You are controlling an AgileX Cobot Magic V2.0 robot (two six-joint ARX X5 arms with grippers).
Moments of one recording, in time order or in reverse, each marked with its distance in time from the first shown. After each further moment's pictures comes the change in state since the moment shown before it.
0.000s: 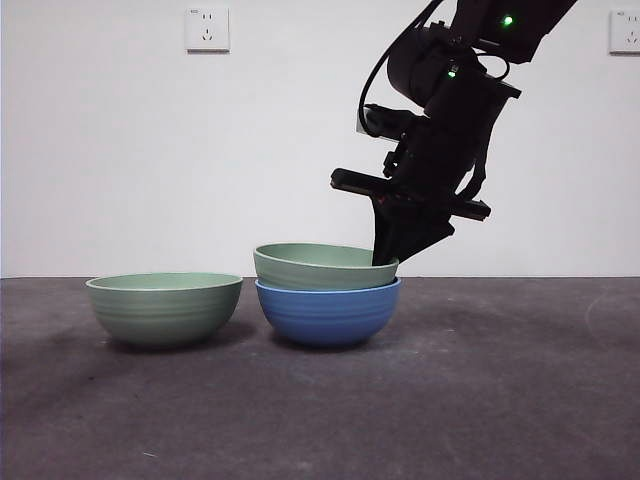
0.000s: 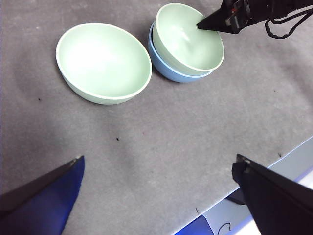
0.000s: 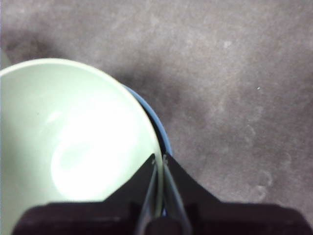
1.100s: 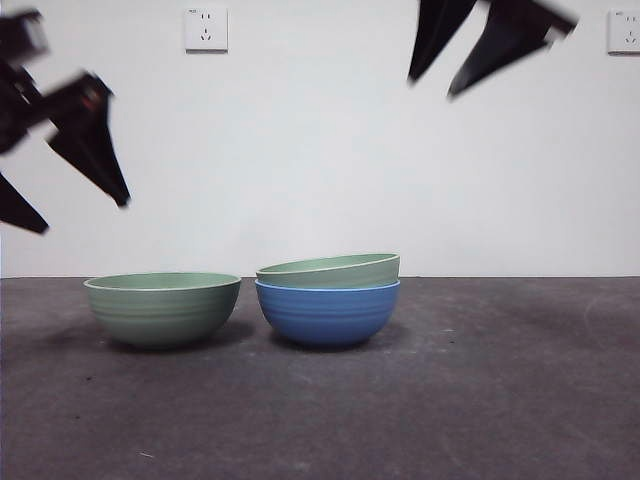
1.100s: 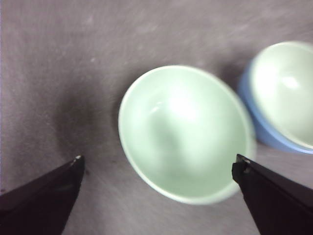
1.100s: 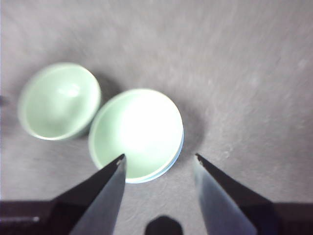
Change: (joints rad) left arm -0.130 0.620 0.029 0.608 -0.288 -0.156; right arm 0.006 -0.525 0.000 -0.320 -0.003 0.000
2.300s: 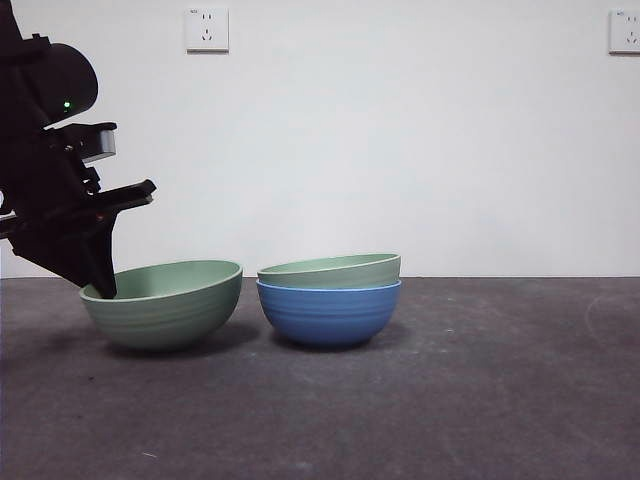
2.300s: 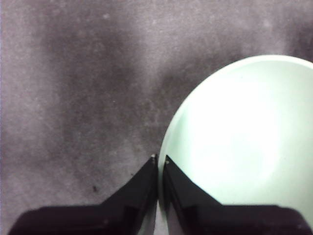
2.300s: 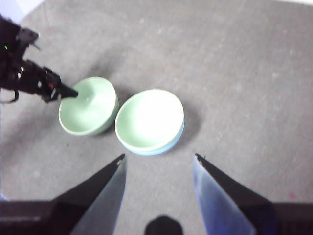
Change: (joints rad) left arm -0.047 0.327 0.182 -0.067 -0.105 -0.013; right arm 0.000 -0.302 0.000 -0.210 0.003 0.001
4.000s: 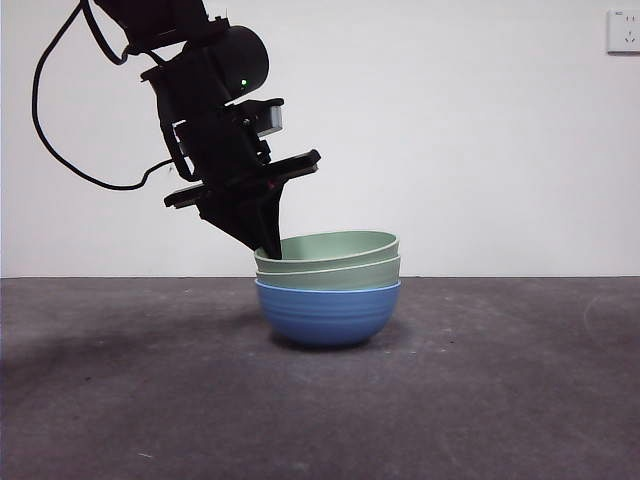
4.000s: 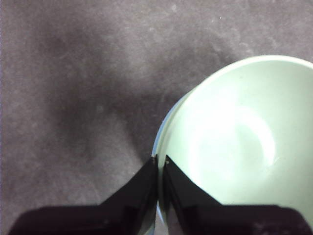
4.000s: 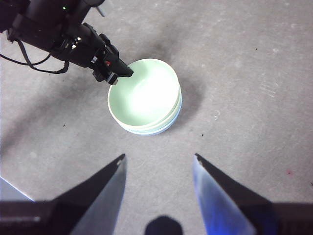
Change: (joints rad) left arm -0.309 0.278 0.483 -0.184 -0.037 -0.001; right arm 0.000 0.000 0.000 -0.070 0.000 0.000
